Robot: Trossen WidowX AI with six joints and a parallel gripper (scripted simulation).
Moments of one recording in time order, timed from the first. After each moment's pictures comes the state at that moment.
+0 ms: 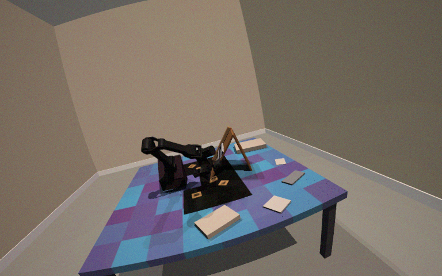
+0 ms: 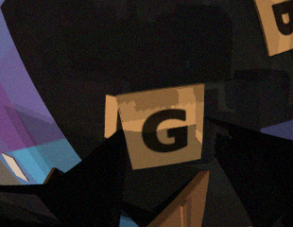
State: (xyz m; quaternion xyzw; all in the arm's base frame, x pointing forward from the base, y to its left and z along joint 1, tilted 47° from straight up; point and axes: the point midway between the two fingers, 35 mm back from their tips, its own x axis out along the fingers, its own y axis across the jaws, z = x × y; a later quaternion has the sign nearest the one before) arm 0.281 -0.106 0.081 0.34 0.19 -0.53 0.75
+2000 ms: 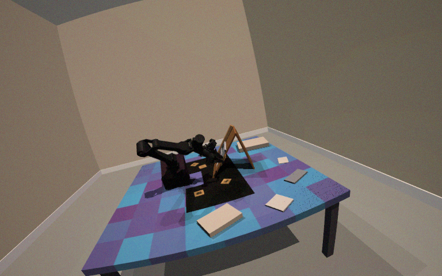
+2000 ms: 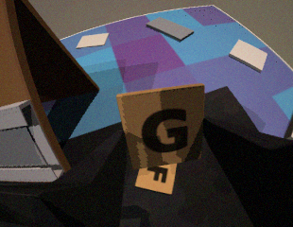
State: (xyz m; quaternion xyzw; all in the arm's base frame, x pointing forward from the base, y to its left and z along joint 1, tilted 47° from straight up) arm 0.323 -0.028 0.137 -0.37 0.25 -0.13 0.89
